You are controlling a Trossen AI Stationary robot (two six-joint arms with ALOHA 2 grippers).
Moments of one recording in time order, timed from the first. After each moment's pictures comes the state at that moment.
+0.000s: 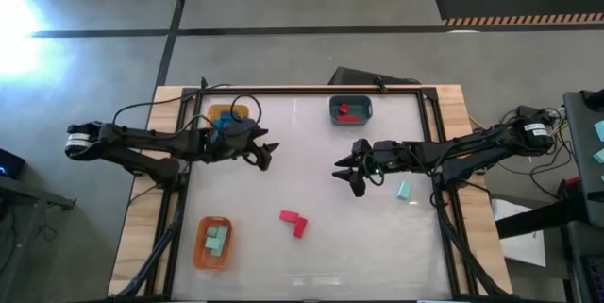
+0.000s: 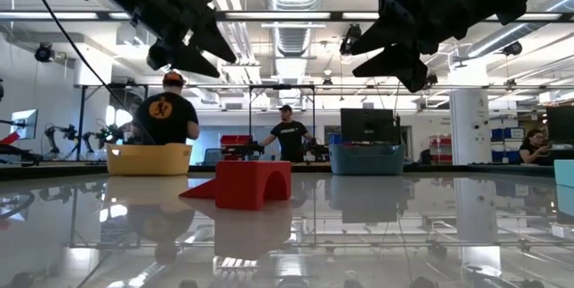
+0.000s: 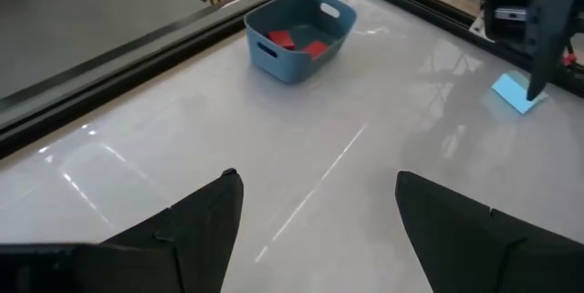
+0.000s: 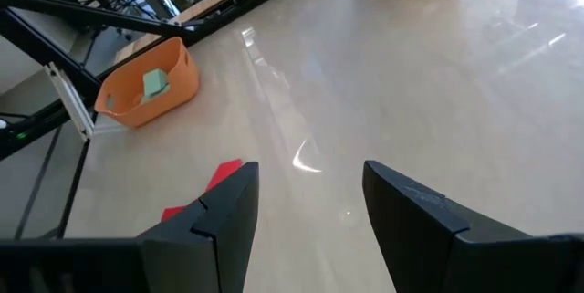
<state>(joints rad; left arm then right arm) 0.06 1.11 0.71 -0.13 -0.43 -0.46 0.04 1.25 0.60 0.20 0.05 0.52</state>
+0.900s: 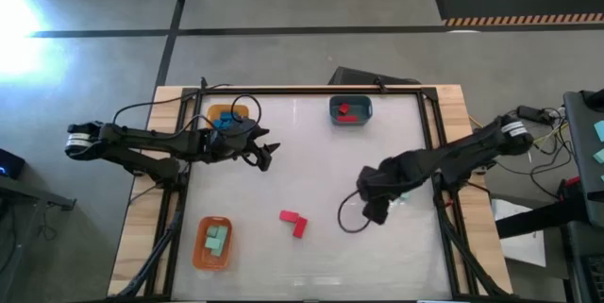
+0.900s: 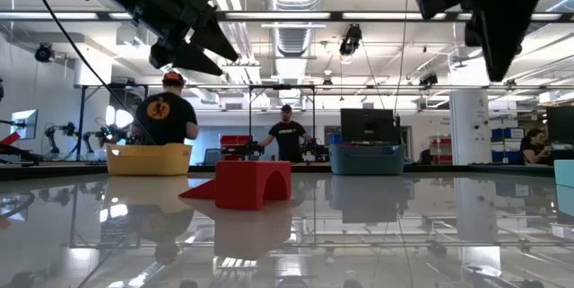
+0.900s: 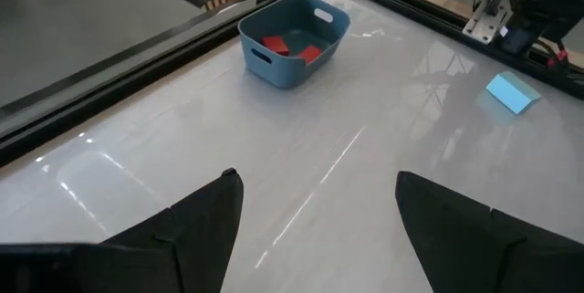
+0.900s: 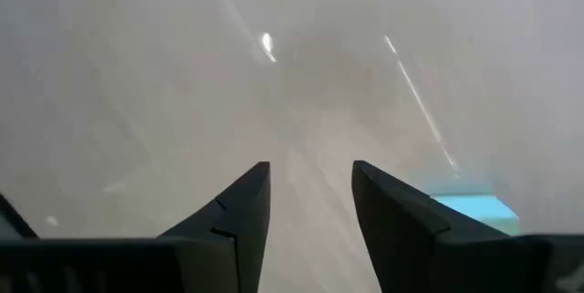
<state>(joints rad) 0.05 1.11 0.71 -0.11 -0.43 -0.44 0.29 1.46 1.16 -1.11 -0.05 0.81</state>
